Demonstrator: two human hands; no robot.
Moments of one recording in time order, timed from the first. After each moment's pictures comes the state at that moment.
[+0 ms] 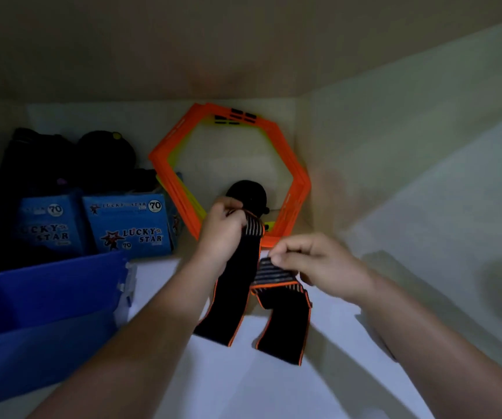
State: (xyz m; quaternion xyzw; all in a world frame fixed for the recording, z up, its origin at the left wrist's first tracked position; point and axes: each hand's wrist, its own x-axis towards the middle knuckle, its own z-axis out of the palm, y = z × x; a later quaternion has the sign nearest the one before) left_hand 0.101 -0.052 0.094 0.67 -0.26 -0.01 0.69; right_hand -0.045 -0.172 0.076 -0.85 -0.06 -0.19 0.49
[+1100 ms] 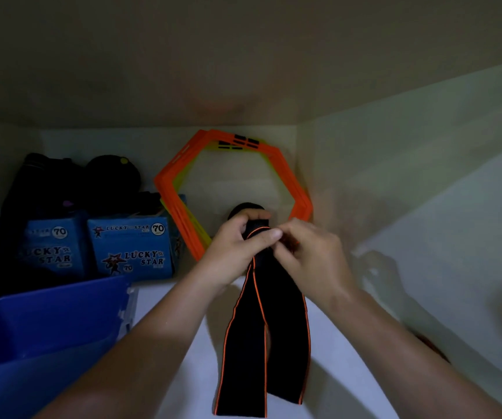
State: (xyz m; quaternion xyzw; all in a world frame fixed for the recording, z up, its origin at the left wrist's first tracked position) left_hand 0.098 -0.048 0.112 0.59 -0.45 -0.09 0.66; right_hand -0.017 -0.165 0.098 -0.83 0.00 -0.53 0.17
